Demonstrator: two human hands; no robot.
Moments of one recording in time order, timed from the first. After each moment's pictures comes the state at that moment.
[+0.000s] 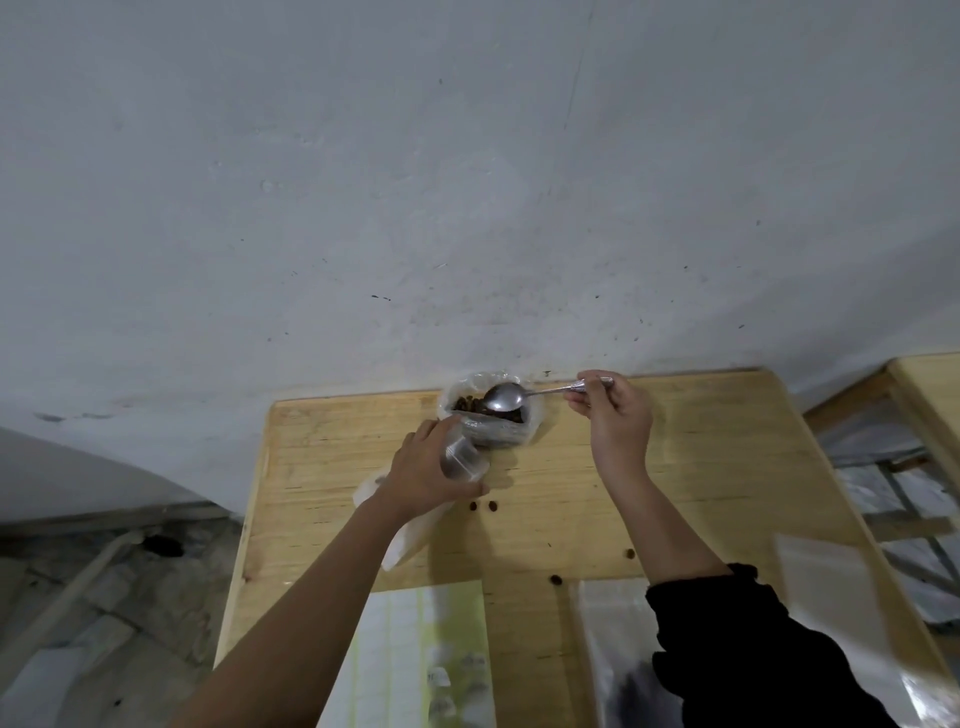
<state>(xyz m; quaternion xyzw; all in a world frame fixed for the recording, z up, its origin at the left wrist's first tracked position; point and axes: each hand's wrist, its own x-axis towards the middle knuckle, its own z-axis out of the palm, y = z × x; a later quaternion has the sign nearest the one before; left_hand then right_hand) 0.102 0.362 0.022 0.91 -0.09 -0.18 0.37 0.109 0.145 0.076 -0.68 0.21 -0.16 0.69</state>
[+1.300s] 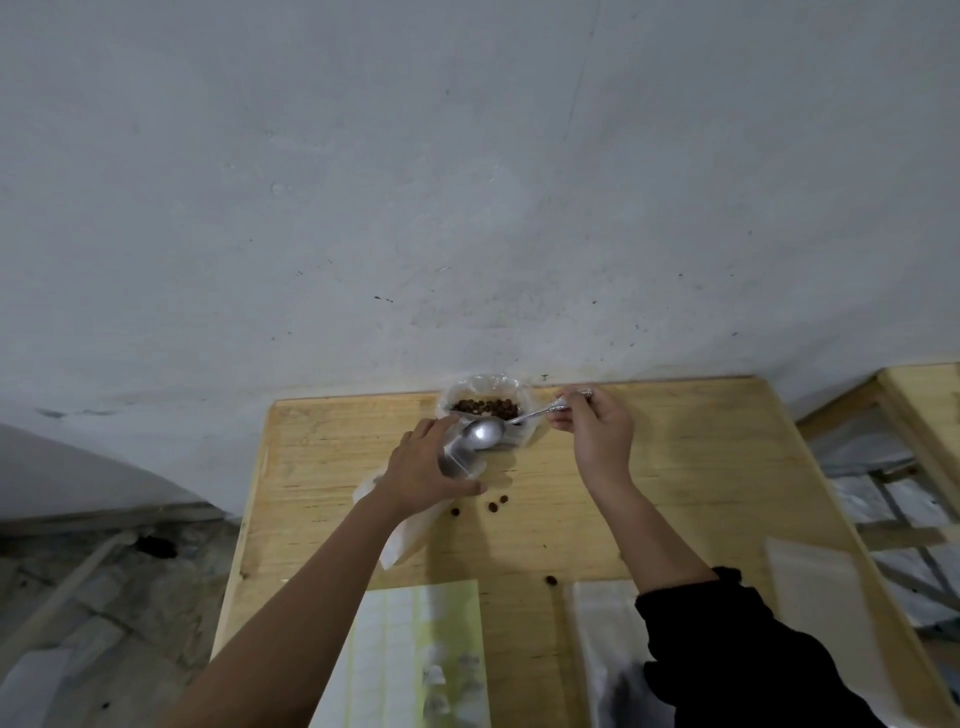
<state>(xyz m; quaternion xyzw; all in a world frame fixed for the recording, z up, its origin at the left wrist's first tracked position) 0.098 0.361 0.037 0.91 -0.07 -0.19 0.35 0.099 0.159 0.083 -0.70 0.22 -0.12 0.67</state>
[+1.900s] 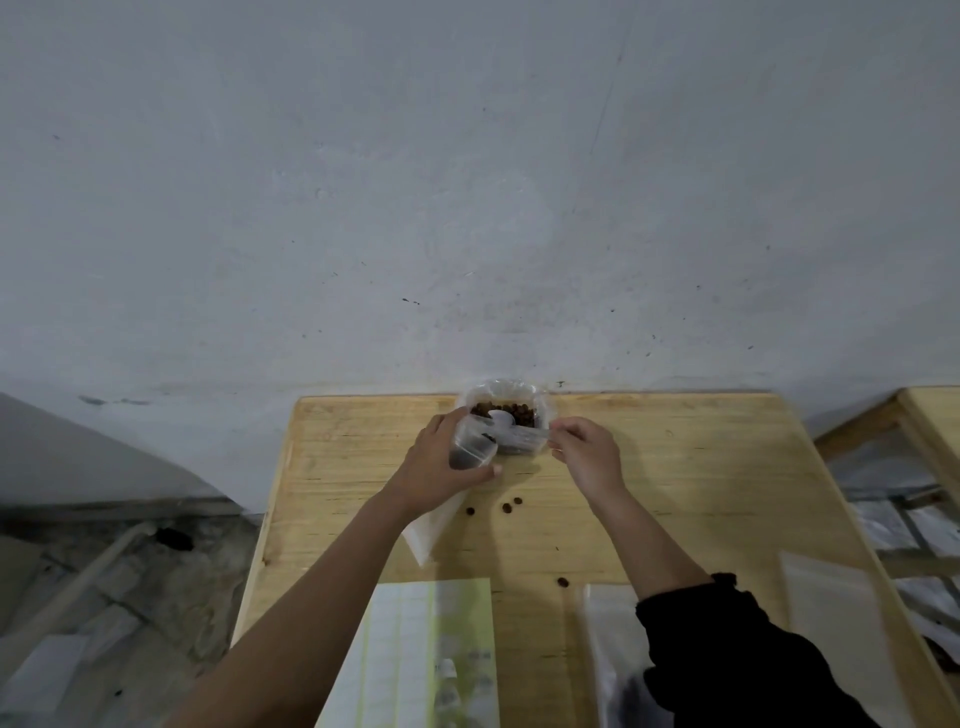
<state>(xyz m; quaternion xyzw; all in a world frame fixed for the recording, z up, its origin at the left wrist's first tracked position) 0.084 0.366 0.061 0.87 -0.05 -0.17 0.47 0.090 0.165 0.062 -0.78 0.22 0.06 0.58</state>
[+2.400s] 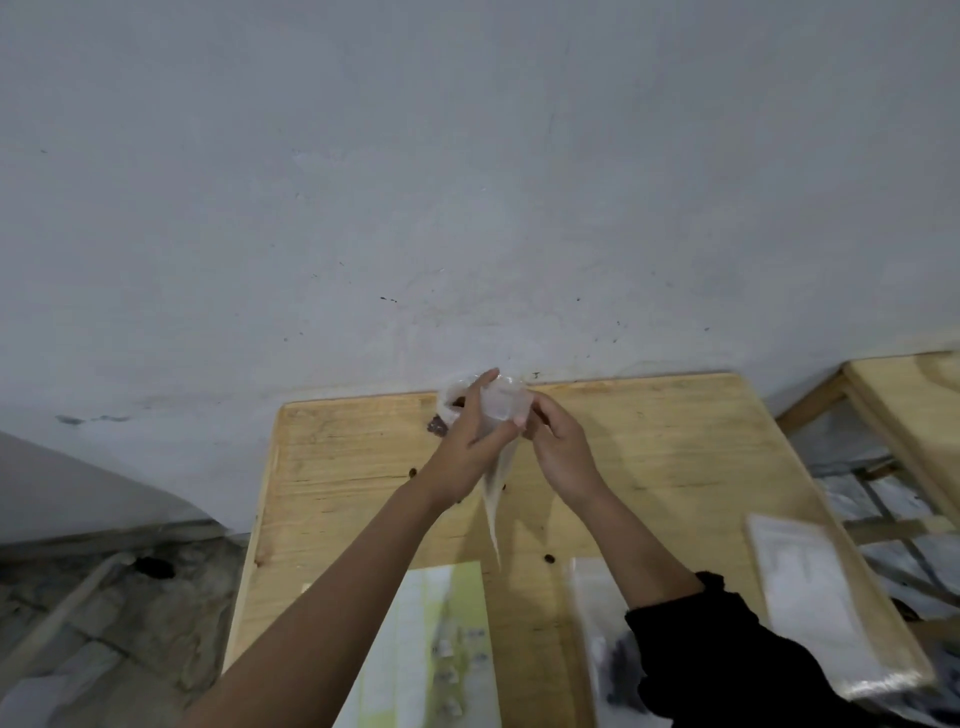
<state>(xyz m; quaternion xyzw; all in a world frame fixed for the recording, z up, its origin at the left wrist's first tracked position) 0.058 0.322 0.111 0.73 -0.11 -0.19 0.64 0.052 0.184 0.100 -0.77 0.05 0.01 0.64</state>
